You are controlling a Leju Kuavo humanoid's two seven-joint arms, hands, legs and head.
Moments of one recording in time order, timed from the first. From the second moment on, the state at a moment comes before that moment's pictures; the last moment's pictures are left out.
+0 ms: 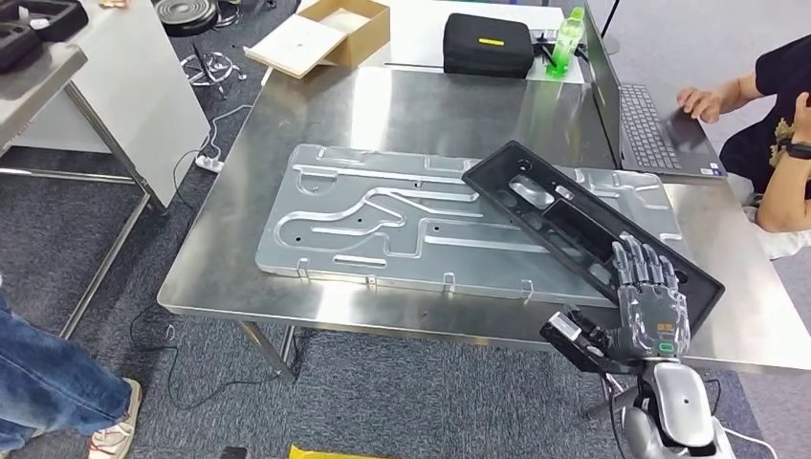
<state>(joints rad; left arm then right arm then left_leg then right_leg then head) -0.11 -0.20 1.01 -0.23 -1.01 0.11 -0.53 -0.03 -0.21 -0.03 -1.56 1.28 -0.43 0.08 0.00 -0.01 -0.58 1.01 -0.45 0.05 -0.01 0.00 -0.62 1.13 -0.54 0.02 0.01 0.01</state>
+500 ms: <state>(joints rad) -0.10 -0.20 1.03 -0.23 -0.99 0.12 -0.53 0.09 -0.13 0.01 -1.79 1.31 -0.55 0.04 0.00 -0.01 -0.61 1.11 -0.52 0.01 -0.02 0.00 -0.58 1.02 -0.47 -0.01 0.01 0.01</state>
